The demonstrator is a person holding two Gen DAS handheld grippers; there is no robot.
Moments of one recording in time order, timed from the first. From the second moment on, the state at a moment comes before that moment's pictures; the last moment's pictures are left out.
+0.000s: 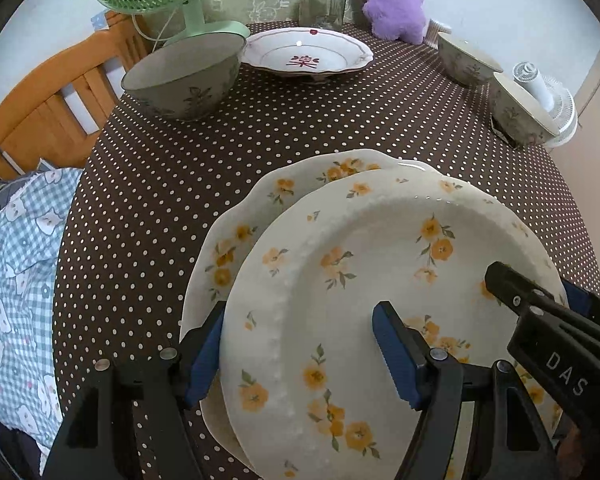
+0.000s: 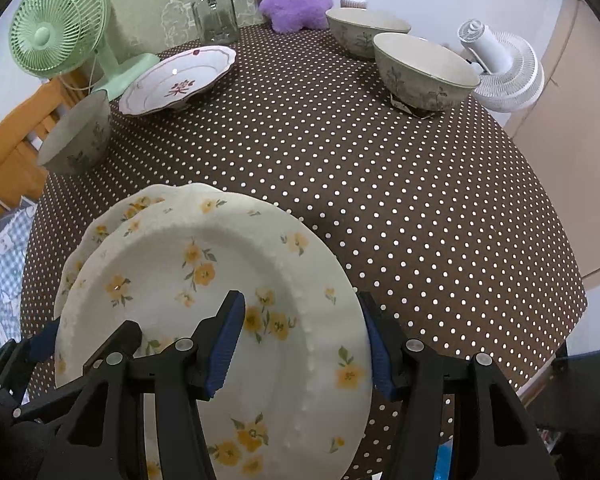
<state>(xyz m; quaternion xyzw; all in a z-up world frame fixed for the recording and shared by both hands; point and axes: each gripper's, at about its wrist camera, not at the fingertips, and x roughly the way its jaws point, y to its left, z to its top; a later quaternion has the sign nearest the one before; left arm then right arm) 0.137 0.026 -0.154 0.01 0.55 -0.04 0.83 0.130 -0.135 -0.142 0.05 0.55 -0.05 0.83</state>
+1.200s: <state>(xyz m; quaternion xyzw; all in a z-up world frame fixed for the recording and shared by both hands) 0.139 0.019 -0.149 0.04 0.55 -0.01 0.83 0.131 -0.131 -0.144 0.01 0.57 -0.02 0.82</state>
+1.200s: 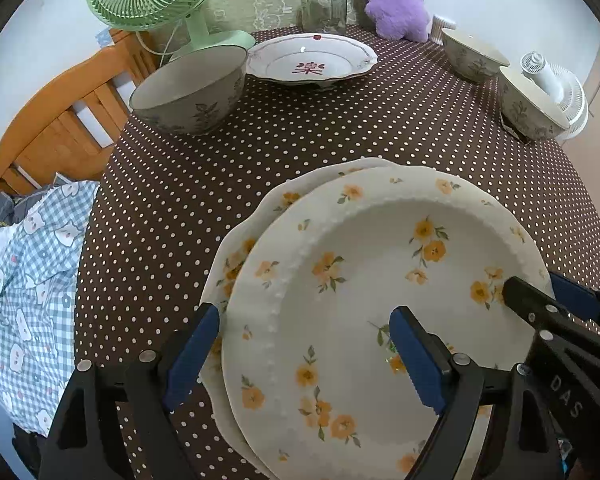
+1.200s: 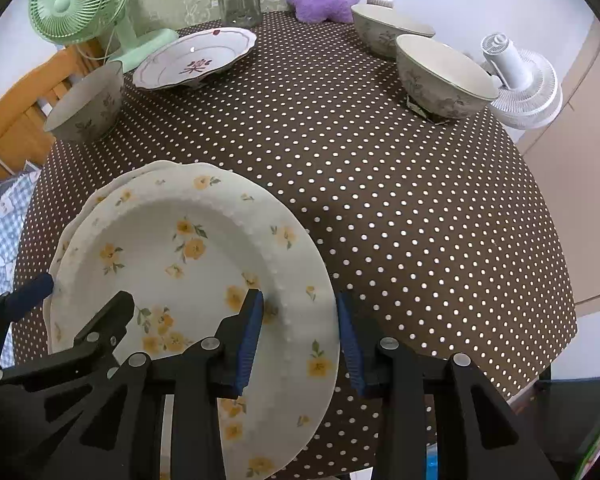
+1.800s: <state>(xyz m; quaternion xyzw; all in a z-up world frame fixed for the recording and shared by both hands) 0.136 0.034 -0.133 0.04 0.54 -0.04 0.84 0.141 -0.117 -0.141 0.01 0.57 -0.03 0.82</state>
